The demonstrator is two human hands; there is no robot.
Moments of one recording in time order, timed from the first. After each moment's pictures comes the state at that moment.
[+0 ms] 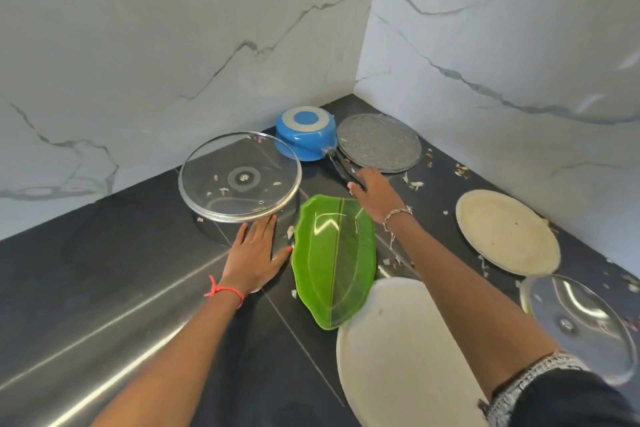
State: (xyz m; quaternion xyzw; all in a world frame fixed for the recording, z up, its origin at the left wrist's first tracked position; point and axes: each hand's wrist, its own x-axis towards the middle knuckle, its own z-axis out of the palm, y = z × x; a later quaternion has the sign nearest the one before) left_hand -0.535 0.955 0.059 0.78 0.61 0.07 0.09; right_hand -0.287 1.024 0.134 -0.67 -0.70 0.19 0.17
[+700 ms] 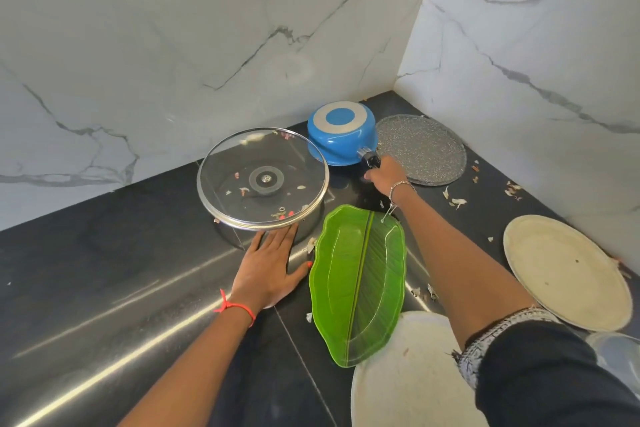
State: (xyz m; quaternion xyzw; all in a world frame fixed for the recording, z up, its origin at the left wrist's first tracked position) left_hand -0.534 0.956 0.061 0.78 0.62 0.06 0.07; right_hand -0.314 1.129 0.112 -0.73 -0.59 0.29 0.19
